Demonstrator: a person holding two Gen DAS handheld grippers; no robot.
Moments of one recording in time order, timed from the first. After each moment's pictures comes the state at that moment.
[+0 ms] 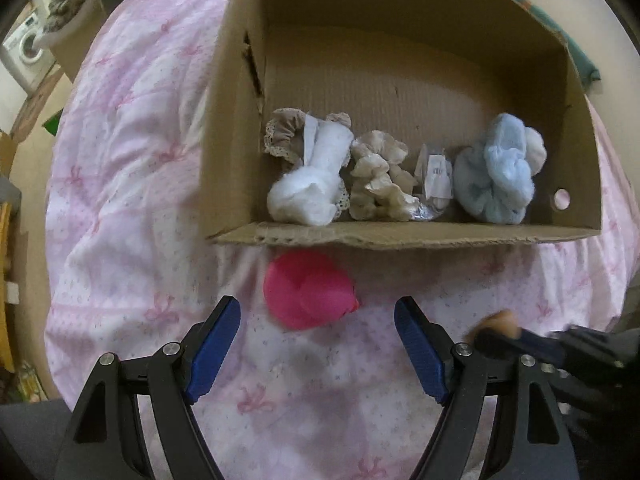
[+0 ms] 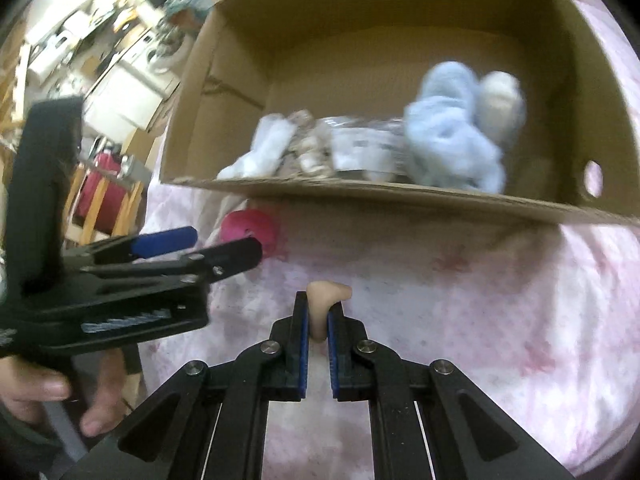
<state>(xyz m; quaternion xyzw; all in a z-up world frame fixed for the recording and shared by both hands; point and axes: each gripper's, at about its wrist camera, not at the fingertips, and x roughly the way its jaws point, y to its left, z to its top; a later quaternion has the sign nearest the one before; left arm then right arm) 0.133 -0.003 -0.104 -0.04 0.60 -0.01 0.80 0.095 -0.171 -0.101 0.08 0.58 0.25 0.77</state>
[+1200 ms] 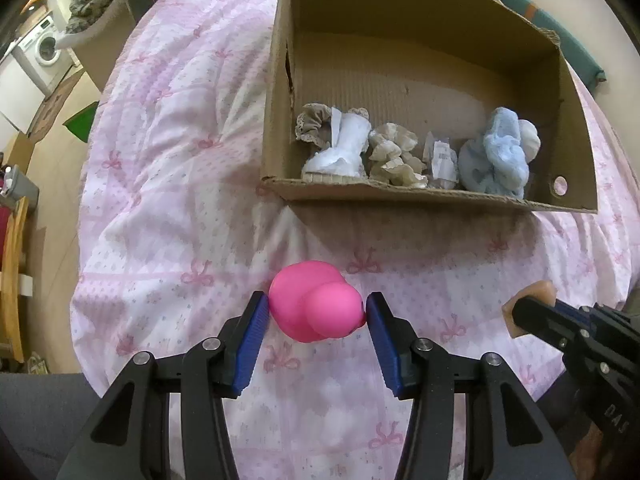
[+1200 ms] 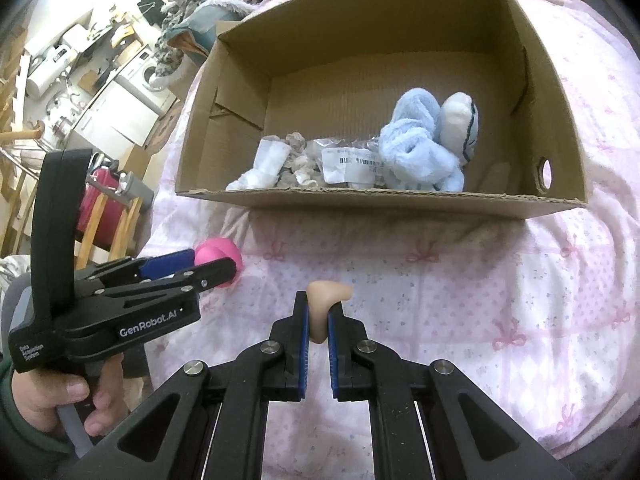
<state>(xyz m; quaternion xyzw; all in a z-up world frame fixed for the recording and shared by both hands) 0.078 0.009 -0.086 -0.04 0.59 0.01 0.81 0.076 -0.177 -0.082 0.08 0.55 0.24 0.79</state>
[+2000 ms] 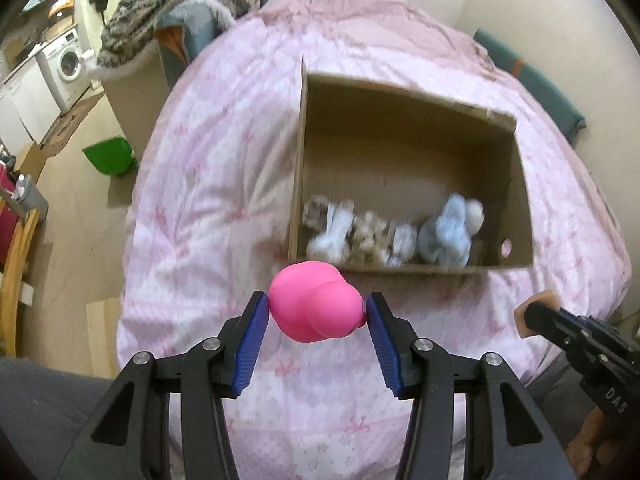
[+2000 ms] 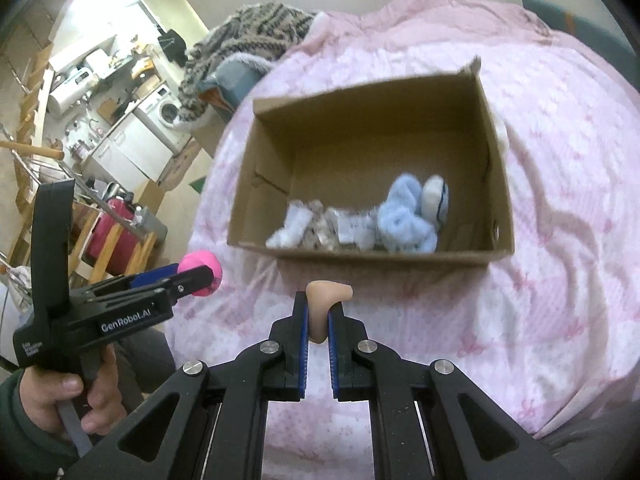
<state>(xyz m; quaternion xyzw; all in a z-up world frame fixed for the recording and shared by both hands) 0.065 0.013 0.012 -0.06 0.50 0.02 0.86 0.053 -0.207 -0.001 0.09 0.47 0.24 0.84</state>
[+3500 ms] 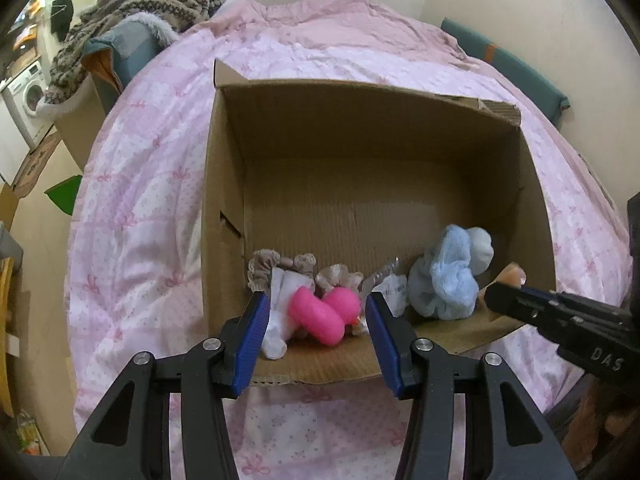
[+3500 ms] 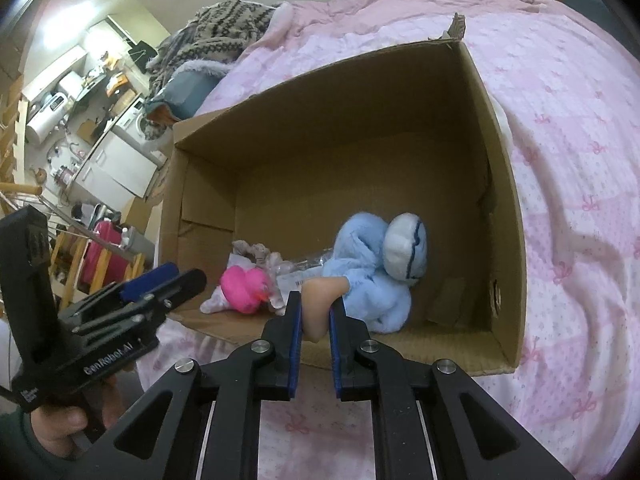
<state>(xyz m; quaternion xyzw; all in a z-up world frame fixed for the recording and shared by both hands) 0.147 -0.017 -0.043 -0.03 0.49 -0.04 0.87 0.149 -0.214 -0.059 0.14 0.50 0.22 0.82</state>
